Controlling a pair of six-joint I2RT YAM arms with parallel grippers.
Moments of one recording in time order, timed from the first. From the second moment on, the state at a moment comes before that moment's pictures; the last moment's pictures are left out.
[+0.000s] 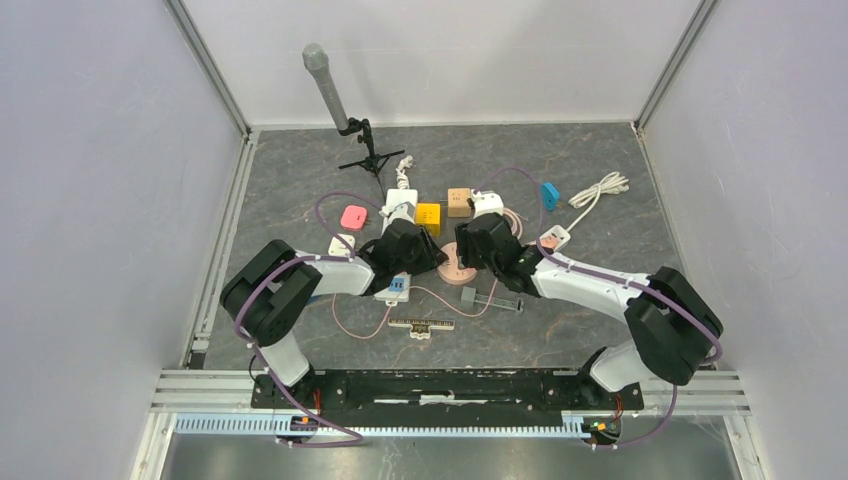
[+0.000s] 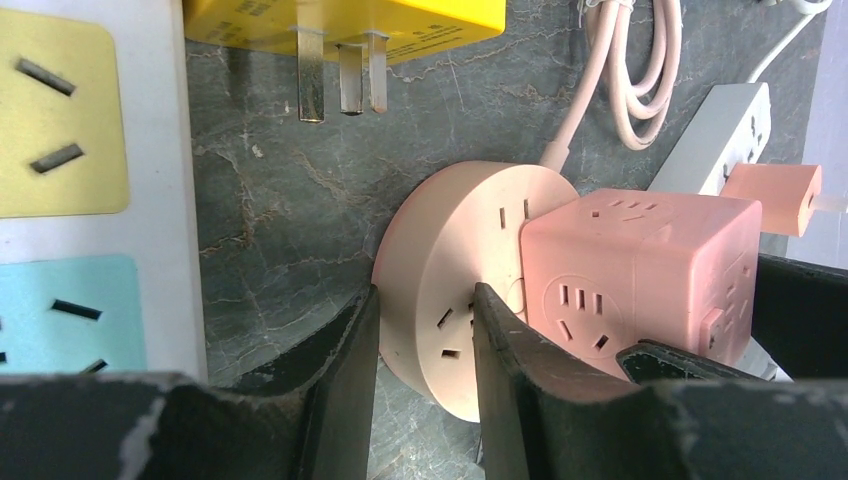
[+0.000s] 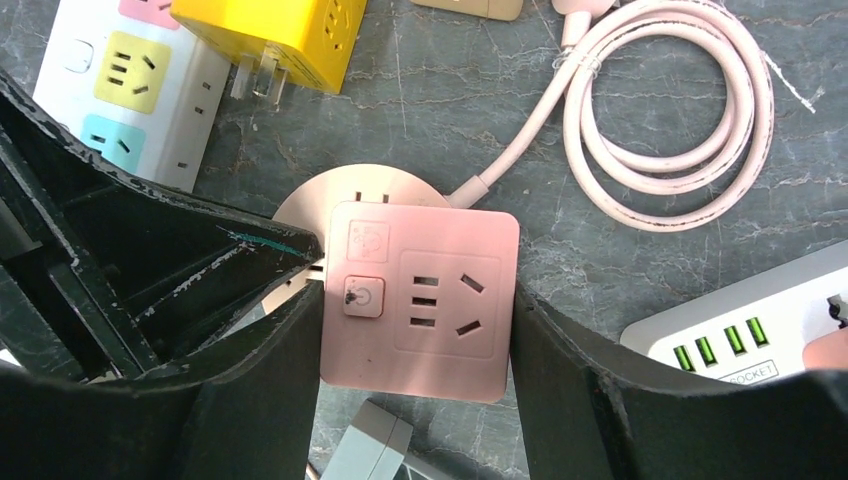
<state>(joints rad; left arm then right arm) -0.72 1.72 0.73 0.35 -0.03 -0.91 0.78 1.46 0.80 -0.04 0.33 0.42</state>
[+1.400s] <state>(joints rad) -0.72 1.72 0.70 0.39 -0.03 -0.91 0.89 1.53 0.93 -0.18 0.49 0.36</state>
